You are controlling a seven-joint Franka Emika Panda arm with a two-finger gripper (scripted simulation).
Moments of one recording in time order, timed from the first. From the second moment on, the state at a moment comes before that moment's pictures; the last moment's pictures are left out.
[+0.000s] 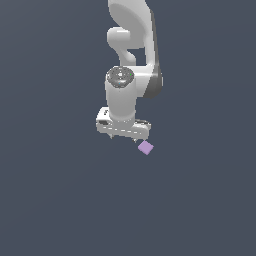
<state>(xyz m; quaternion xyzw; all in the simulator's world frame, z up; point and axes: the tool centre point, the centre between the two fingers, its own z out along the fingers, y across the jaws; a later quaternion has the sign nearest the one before) -0.007 -0.020 0.149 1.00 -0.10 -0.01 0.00</state>
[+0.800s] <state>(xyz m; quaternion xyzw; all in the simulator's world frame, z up) -0.024 0.047 0.088 0.97 -0.25 -0.02 0.00</state>
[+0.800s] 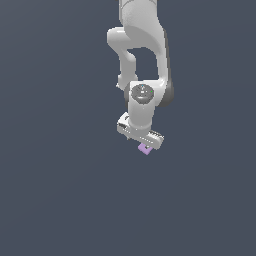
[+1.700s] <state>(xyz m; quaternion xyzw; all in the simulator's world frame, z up) -0.049 0.097 0.039 0.92 -0.38 -0.02 0.00</state>
